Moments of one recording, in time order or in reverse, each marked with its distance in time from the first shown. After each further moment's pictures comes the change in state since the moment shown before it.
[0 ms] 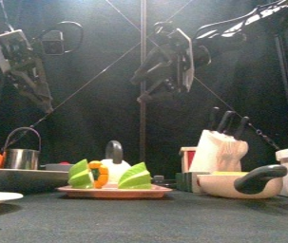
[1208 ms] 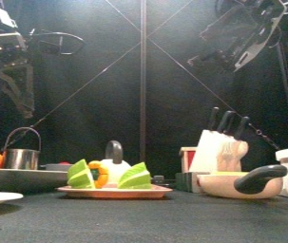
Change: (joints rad) left arm -0.302 0.084 -0.058 0.597 0.325 -0.744; right arm 0.052 -0.422 0.350 -0.112 -0.183 -0.005
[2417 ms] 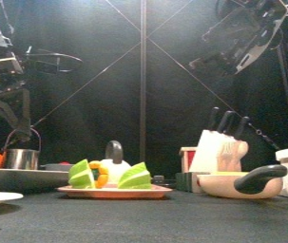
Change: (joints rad) left arm -0.005 0.087 0.115 0.080 -0.198 -0.124; right arm 0.000 0.000 0.014 0.003 -0.006 0.002
